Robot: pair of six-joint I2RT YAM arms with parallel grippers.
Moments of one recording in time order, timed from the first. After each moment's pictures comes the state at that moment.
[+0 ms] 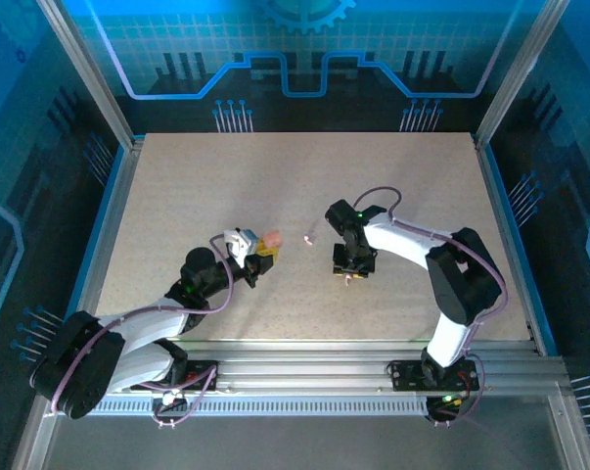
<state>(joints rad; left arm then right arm) -0.48 1.15 0.24 0.79 0.37 -0.08 0.59 1.78 1.15 -0.89 -0.04 0.76</state>
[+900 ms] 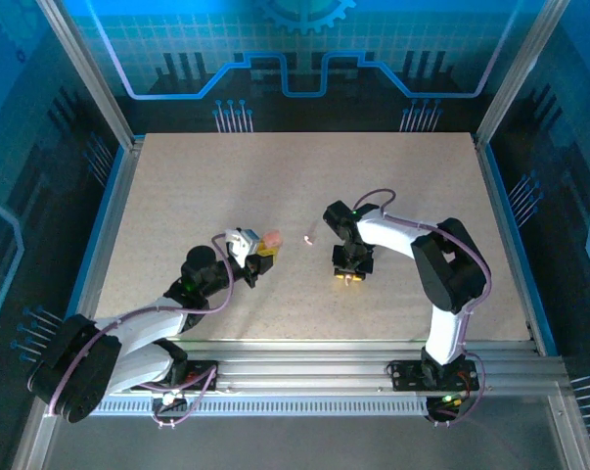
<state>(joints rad) -0.48 1.13 0.26 0.72 0.36 -0.06 0.57 1.87 1.19 -0.91 -0.05 0.78</state>
